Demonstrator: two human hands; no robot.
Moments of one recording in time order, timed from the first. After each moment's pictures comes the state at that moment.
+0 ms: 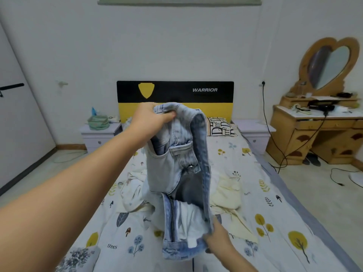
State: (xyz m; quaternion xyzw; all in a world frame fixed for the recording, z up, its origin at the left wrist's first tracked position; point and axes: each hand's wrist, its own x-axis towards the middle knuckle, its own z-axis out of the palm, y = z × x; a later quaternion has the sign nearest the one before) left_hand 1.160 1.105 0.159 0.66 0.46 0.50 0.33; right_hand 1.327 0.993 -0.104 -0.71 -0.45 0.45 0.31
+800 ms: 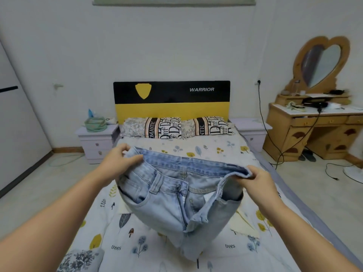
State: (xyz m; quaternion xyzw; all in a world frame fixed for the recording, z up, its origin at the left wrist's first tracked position) left_hand 1.057 1.113 0.067 0.68 0.58 0.35 0.29; right_hand 1.375 0.994 0.027 -0.67 -0.47 0.24 0.52
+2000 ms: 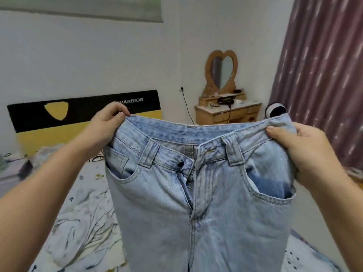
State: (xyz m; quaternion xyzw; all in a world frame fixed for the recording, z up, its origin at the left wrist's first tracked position) left_hand 1.224 1.132 0.171 0.79 0.25 0.44 0.36; right_hand 1.460 0.848 0.158 -0.59 -0.32 0.09 0.73
